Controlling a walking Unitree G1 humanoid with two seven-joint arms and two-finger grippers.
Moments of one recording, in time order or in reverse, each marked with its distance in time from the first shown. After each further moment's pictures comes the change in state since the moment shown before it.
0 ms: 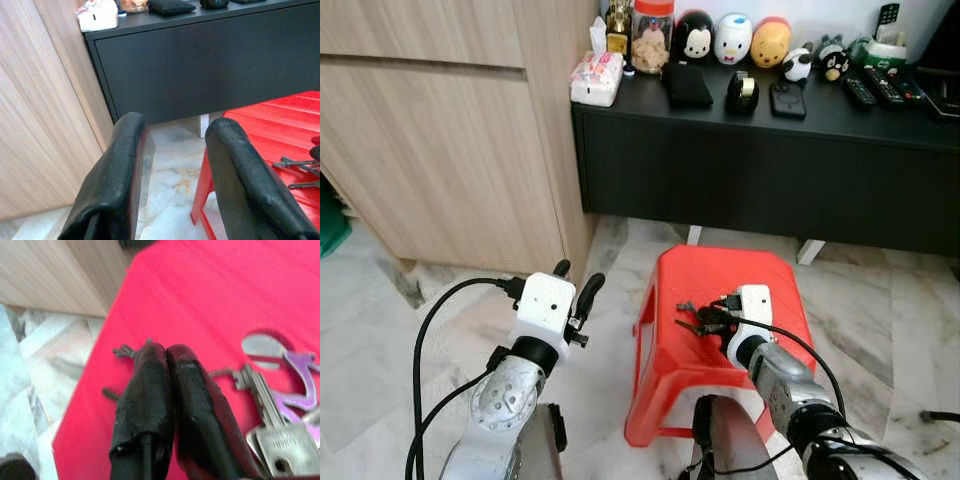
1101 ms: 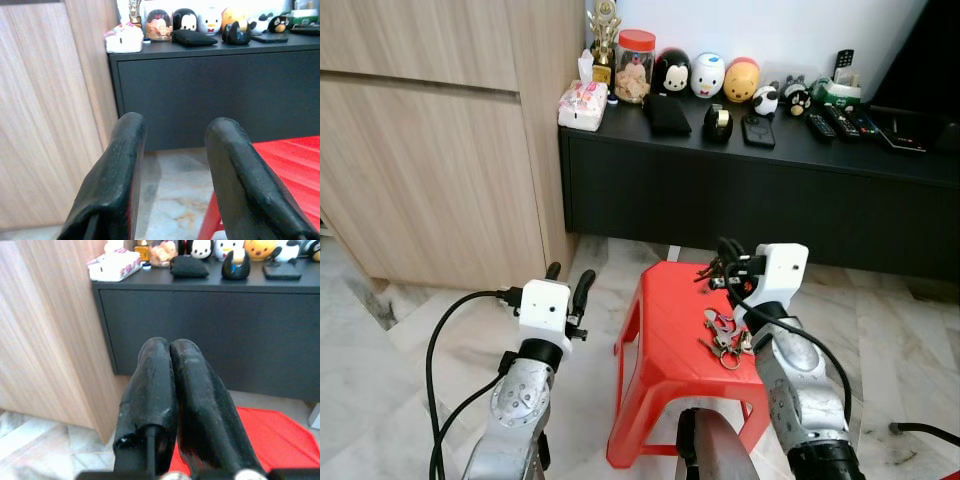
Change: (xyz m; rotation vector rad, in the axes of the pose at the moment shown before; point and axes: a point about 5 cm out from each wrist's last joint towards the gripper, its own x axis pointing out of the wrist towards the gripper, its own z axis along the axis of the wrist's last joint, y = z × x) left arm 0.013 0.004 -0.029 -0.044 -0.034 0.142; right arm -0.035 0.043 0.061 -0.112 -0.421 -0.055
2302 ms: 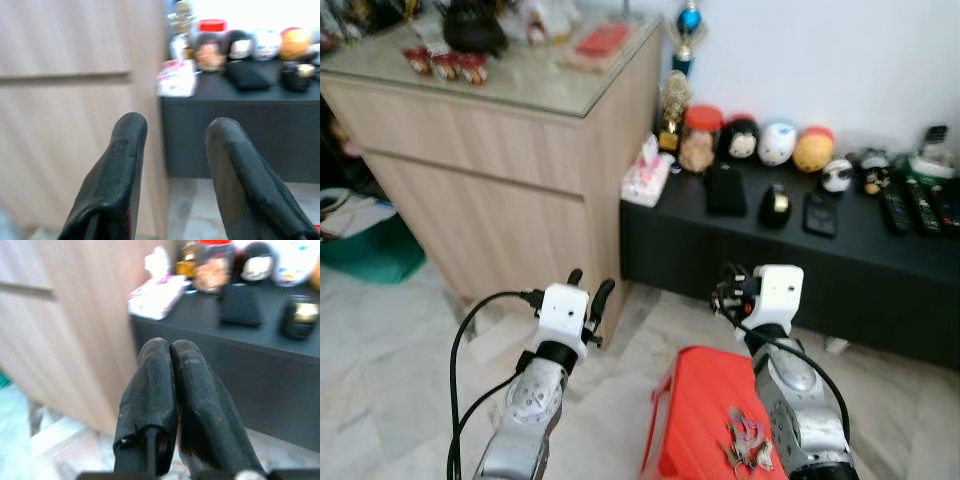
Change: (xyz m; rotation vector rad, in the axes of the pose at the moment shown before) left arm -0.001 -0.016 -0.015 -0.023 0.028 -0.108; right arm -0.020 -0.010 -0.020 -0.028 0.093 -0.127
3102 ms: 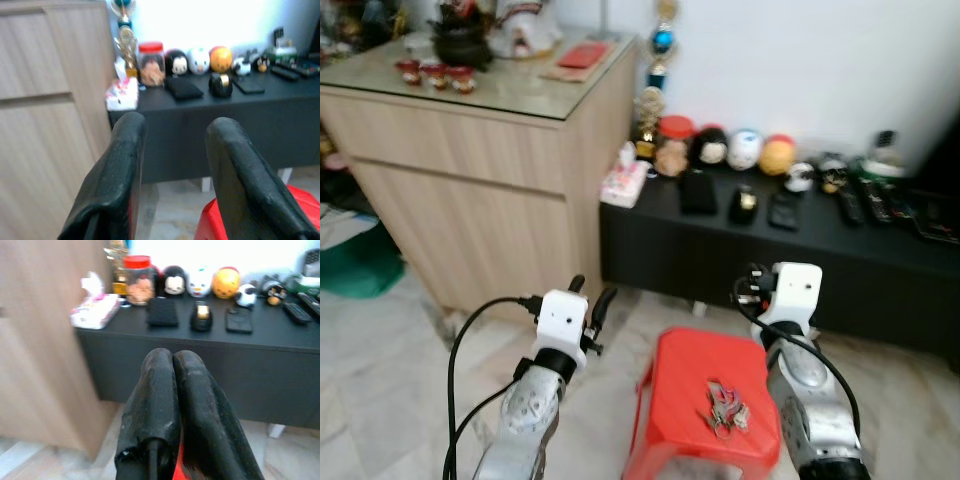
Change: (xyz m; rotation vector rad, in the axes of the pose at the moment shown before) left arm -0.001 -0.003 0.005 -0.014 -0.006 -0.026; right arm 0.005 -0.008 0.001 -0.013 0.026 -0.092
